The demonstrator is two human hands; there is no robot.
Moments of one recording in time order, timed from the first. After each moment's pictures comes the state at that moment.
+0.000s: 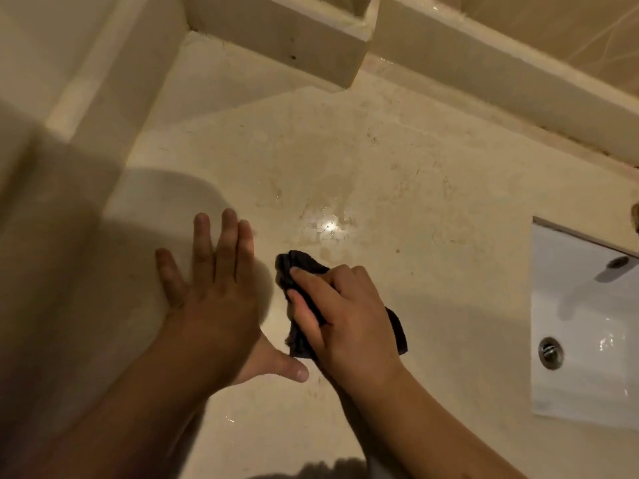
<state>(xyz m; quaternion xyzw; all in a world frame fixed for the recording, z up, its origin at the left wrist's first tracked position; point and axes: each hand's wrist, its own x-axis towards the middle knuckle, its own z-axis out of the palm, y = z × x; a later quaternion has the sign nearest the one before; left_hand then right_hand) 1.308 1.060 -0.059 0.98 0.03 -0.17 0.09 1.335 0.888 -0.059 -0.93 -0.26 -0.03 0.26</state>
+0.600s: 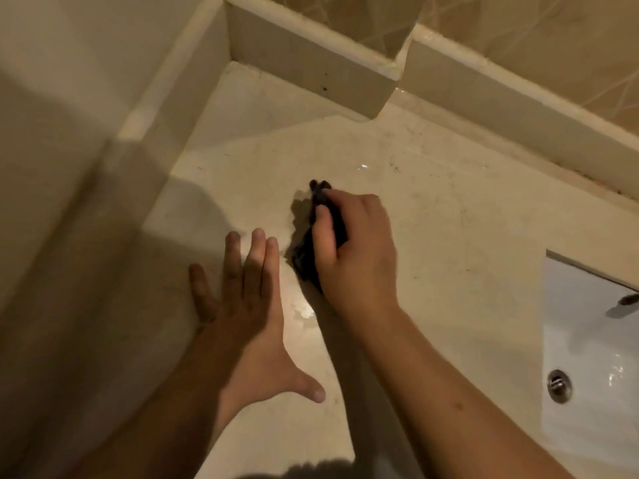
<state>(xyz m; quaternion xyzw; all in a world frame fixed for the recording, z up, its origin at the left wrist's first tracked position) 1.309 1.060 -0.044 0.96 0.07 -0.21 0.15 1.410 0.951 -0.031 -0.93 -0.16 -0.06 0.33</state>
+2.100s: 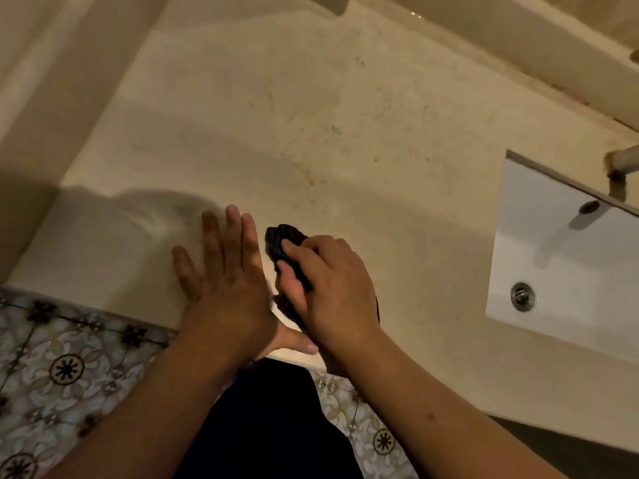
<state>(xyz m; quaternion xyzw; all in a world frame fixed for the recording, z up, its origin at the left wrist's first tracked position) 1.195 0.975 -0.057 0.95 0.16 -0.21 0.14 1.241 0.840 -0.056 -0.92 -0.28 -0.01 0.26</state>
